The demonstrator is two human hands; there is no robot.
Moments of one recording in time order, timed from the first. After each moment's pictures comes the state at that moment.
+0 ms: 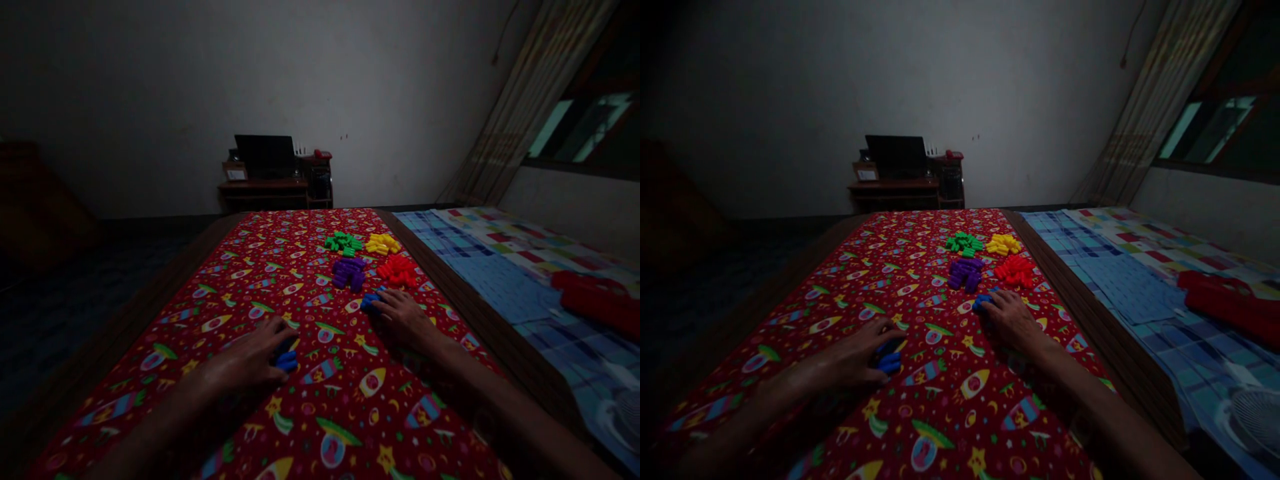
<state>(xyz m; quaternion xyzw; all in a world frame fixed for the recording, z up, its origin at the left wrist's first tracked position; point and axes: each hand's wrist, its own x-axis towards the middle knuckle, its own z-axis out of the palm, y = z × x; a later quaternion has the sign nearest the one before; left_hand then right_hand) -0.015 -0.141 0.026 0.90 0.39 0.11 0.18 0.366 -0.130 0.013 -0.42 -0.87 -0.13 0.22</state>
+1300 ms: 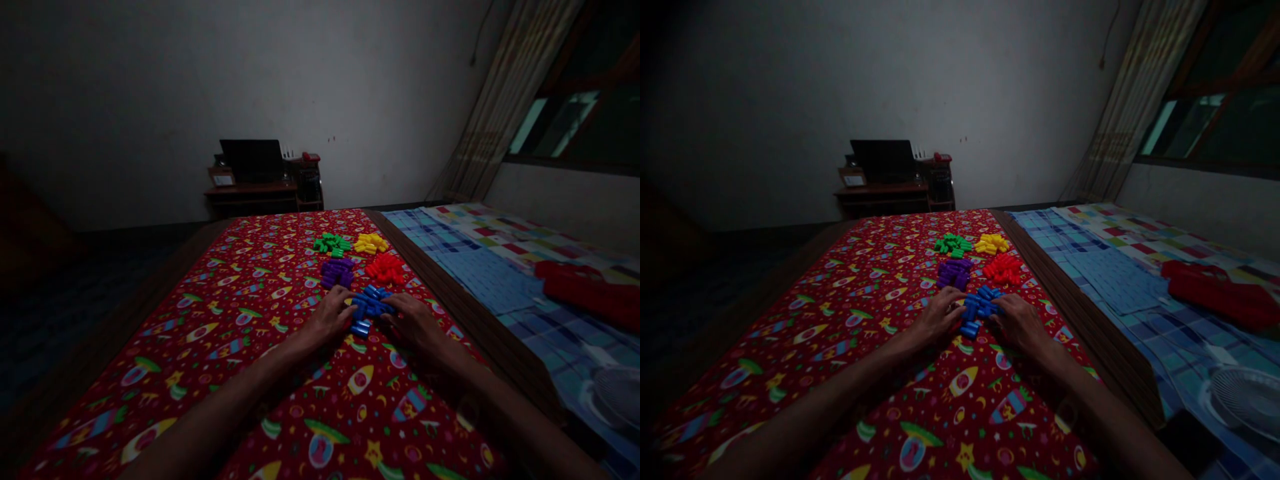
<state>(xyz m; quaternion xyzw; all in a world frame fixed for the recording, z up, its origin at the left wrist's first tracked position) 0.156 -0.093 0.014 0.84 0.35 0.33 0.25 0.390 -0.156 0.023 -0.50 -0.82 -0.01 0.29</state>
